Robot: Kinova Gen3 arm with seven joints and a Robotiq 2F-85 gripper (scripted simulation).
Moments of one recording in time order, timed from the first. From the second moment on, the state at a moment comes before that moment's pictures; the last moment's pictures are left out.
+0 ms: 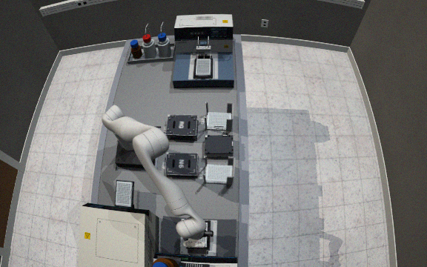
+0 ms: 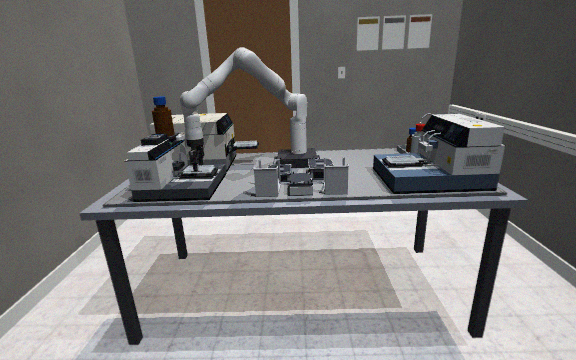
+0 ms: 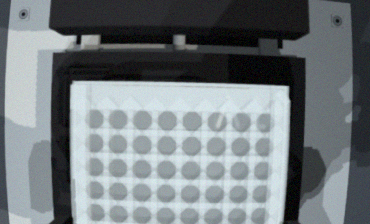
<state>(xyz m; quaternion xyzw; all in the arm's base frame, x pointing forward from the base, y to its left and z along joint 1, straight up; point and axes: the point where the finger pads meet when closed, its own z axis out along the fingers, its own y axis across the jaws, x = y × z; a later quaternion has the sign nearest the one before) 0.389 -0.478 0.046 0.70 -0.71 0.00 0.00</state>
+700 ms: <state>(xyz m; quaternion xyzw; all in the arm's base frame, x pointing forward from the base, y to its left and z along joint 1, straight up) 0.389 -0.478 0.047 0.70 -0.71 0.00 0.00</state>
